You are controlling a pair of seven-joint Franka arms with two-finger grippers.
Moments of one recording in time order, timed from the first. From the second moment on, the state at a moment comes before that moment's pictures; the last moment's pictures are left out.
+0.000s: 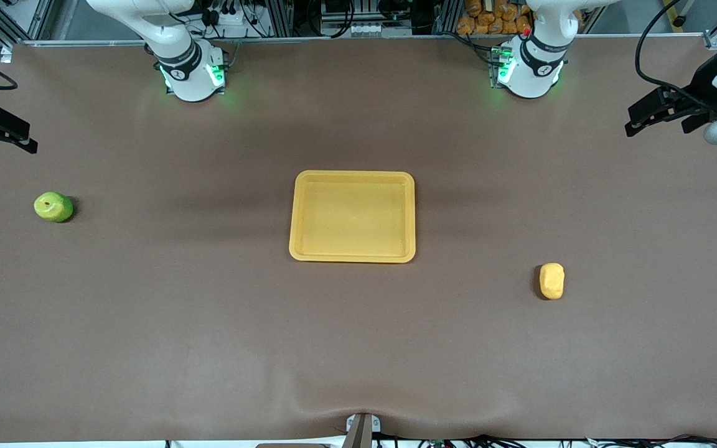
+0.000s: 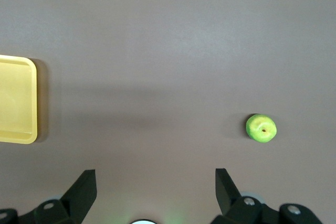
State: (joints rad) left arm 0.13 -0.08 -0.23 -1.56 0.00 1.46 -0.14; right arm 0.03 -0.03 -0.12 -1.55 0.00 1.46 -0.17
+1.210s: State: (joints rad) left arm 0.13 -0.08 -0.23 -1.56 0.00 1.46 -0.14; right arm 0.01 -0.02 -0.13 -1.55 0.00 1.46 -0.17
